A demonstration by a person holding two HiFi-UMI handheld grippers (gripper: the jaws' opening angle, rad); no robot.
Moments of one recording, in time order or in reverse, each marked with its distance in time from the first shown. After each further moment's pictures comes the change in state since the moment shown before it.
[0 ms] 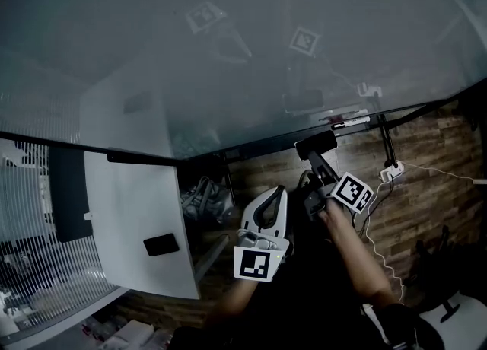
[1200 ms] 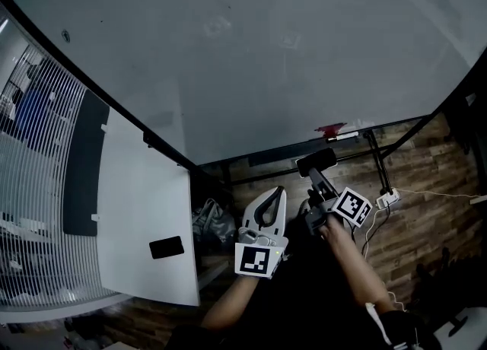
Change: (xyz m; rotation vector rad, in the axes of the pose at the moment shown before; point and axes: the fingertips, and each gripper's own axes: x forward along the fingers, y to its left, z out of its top) left arm -0.057 -0.022 0.058 0.090 -0.181 -0.020; right arm -0.064 0.074 -0.018 -0.075 -0.043 0.134
